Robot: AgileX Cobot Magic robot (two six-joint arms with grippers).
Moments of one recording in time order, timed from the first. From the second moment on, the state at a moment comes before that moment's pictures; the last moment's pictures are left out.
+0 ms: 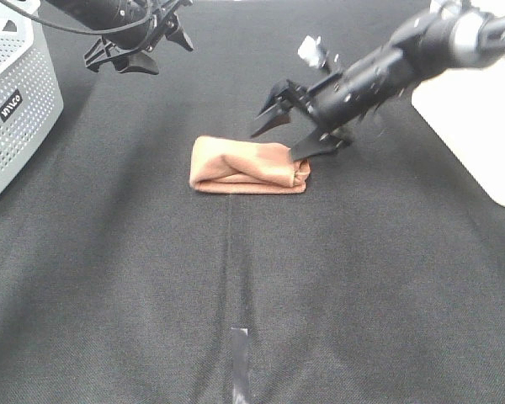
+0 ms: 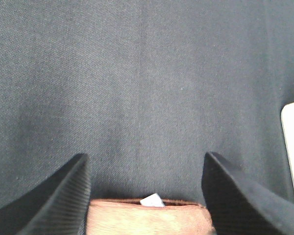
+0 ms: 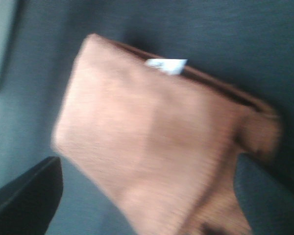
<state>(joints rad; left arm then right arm) -0.23 2.31 -2.03 -0.47 0.63 -0.26 0.19 2.40 -1.87 0.89 0.94 -0.51</state>
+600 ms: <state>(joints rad) -0.23 2.15 -2.03 -0.36 1.01 -0.02 0.19 2.26 -1.88 0.63 1.09 -0.34</state>
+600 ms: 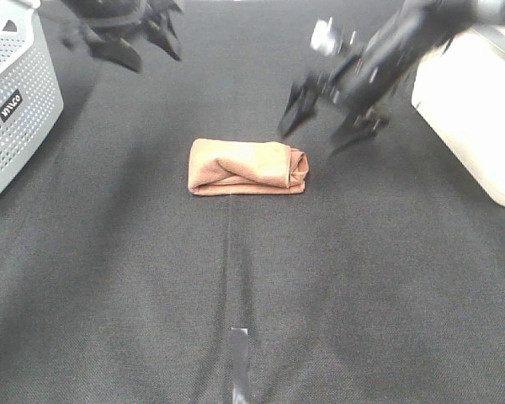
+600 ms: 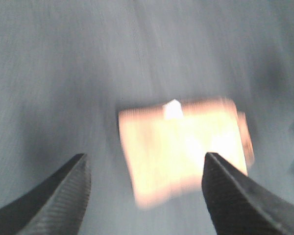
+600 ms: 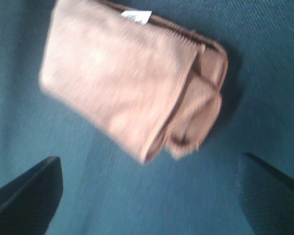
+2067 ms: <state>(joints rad) -0.23 0.79 -0.86 -0.11 1.22 -0.01 0.19 1.02 -0.85 0.35 1.17 -0.20</state>
